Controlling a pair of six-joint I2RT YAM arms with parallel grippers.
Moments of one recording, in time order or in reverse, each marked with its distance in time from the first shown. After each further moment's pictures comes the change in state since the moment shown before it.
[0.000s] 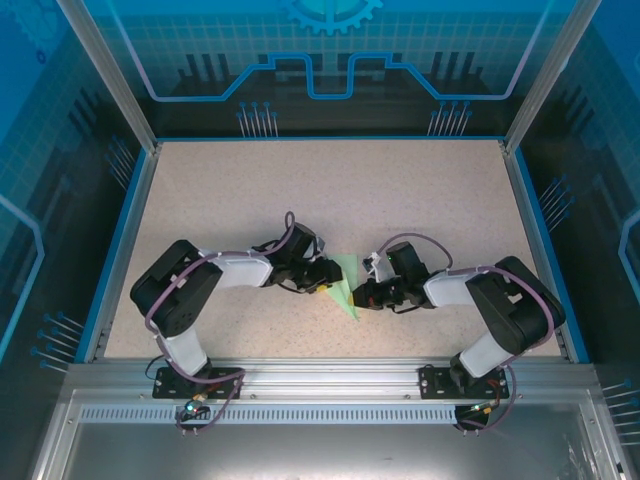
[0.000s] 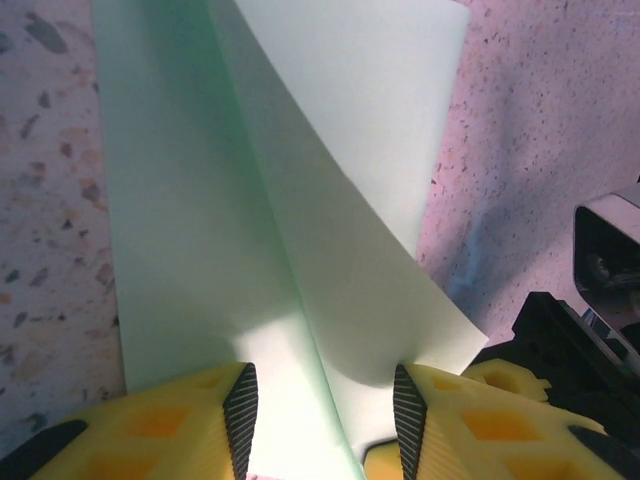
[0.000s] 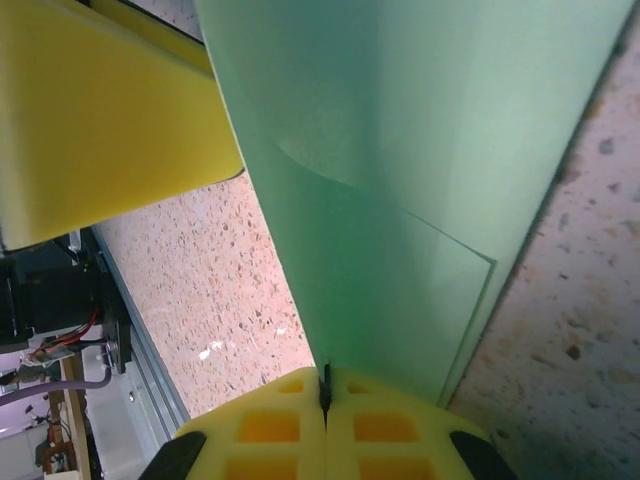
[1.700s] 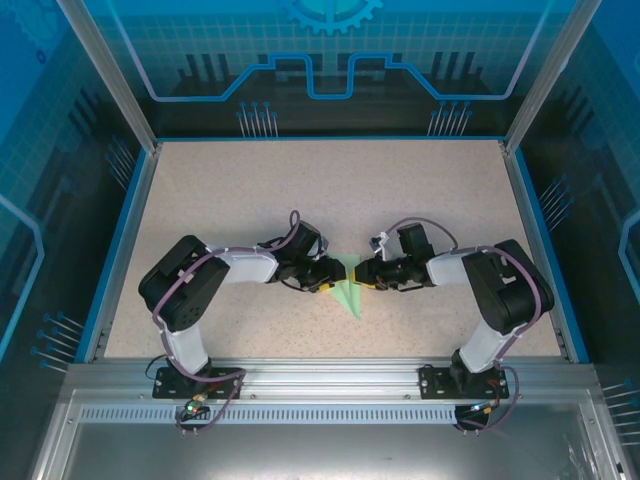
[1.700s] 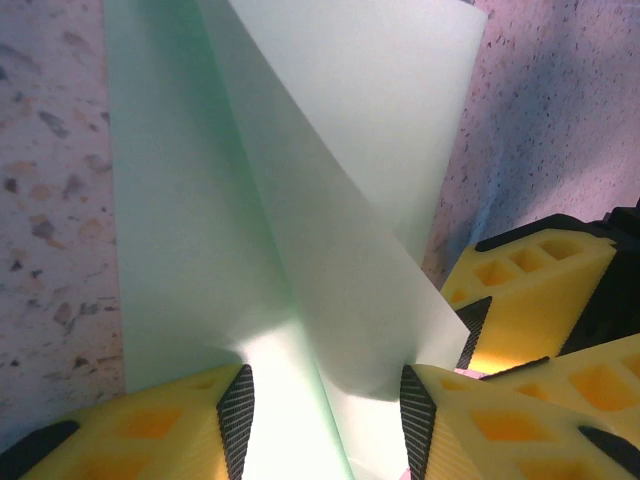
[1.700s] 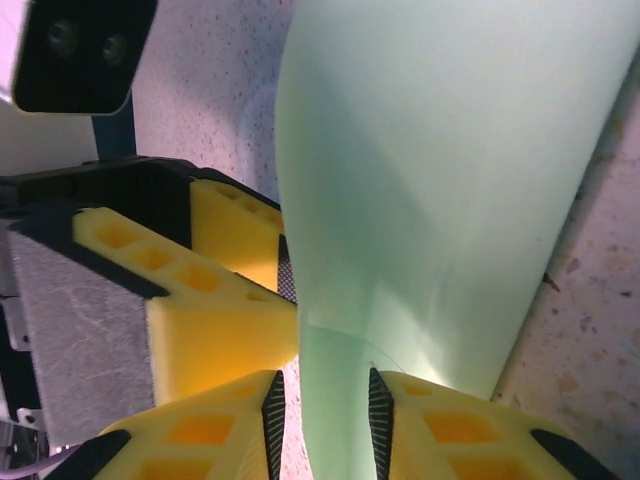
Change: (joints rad) left arm -0.004 0.038 0.050 -0.037 0.003 0.007; right arm -0.145 0.135 0.149 -0.011 -0.153 -0.007
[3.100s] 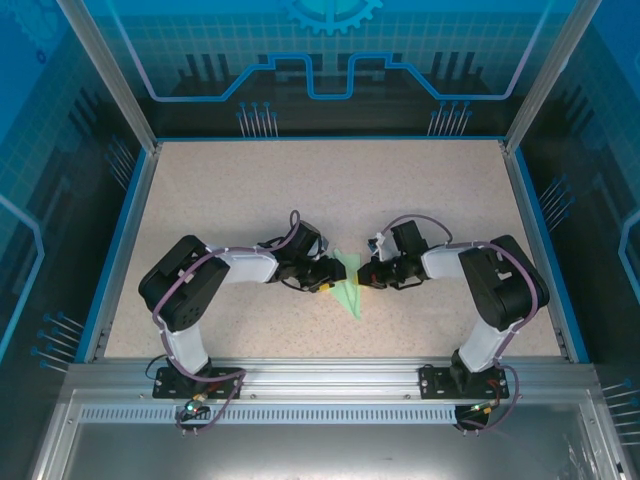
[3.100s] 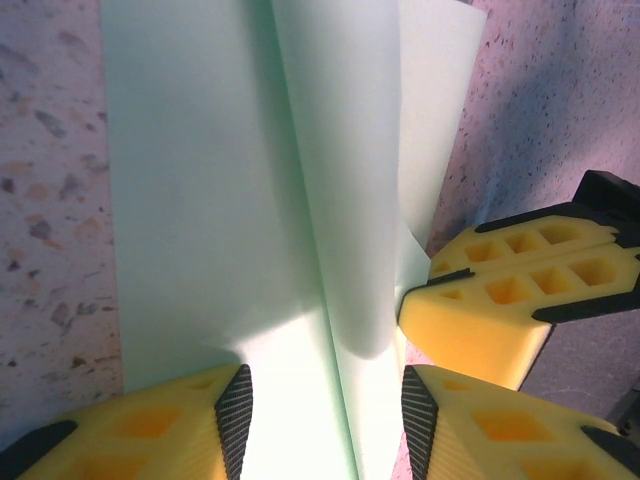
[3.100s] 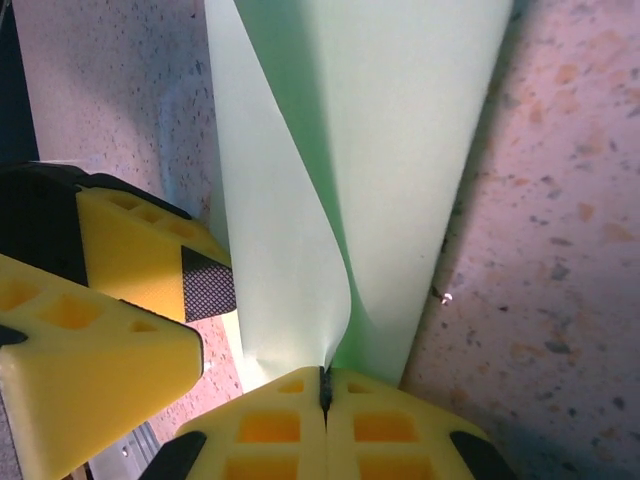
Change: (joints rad) left arm 0.000 0.000 0.001 0.000 0.000 0.000; right arm 0.014 0.011 0.085 -0.223 0.160 -0.131
